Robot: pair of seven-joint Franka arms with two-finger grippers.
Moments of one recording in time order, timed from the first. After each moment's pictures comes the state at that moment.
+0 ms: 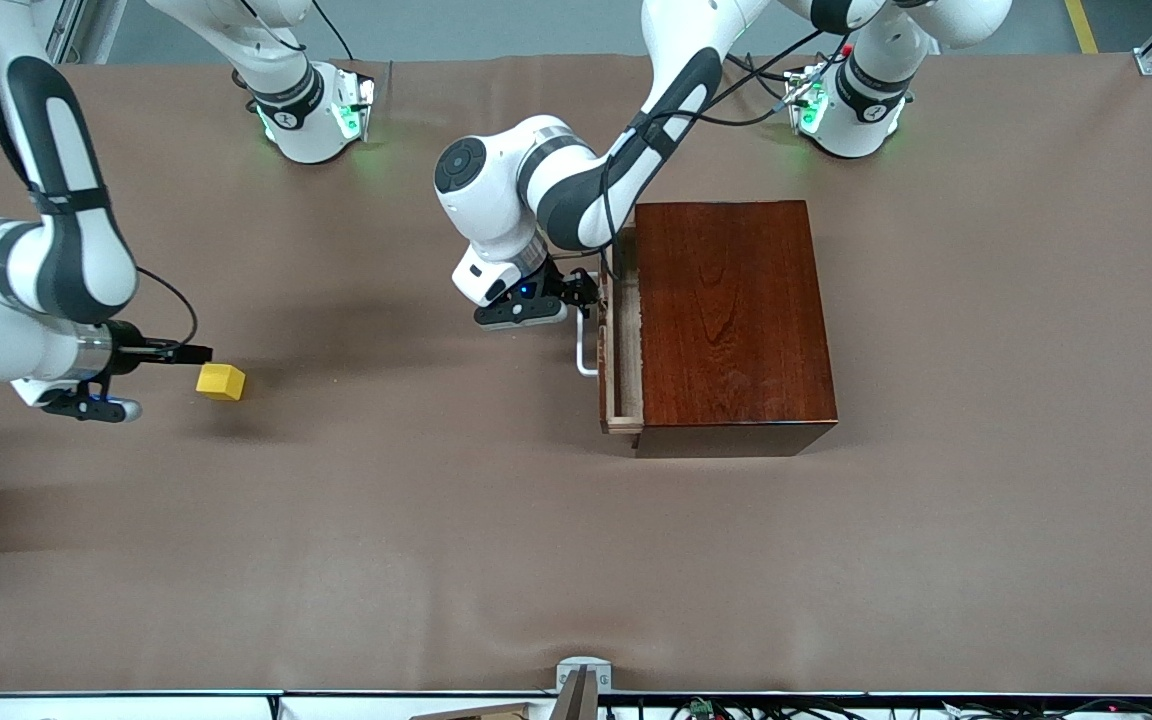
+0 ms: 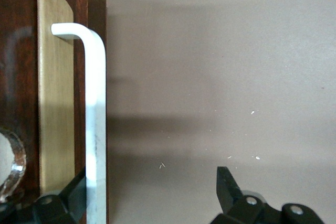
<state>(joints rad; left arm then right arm) -1.07 0.84 0.13 -1.18 0.14 1.87 -1.02 -0.15 0.32 -0.01 -1.98 0.05 1.99 -0.05</state>
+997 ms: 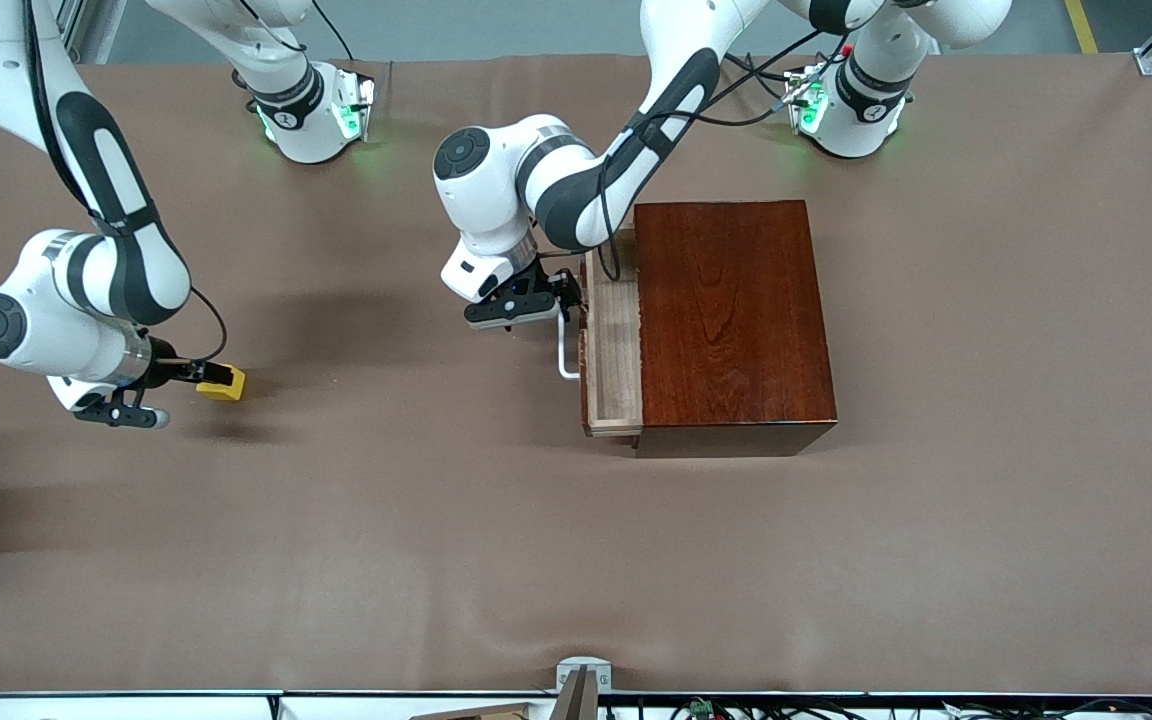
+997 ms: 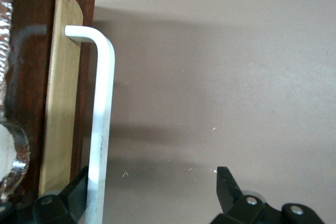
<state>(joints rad) -1.07 0.84 0.12 -1.19 0.14 2.00 -1.13 -0.15 0.38 -0.02 -2.10 0.04 2.32 -0.07</state>
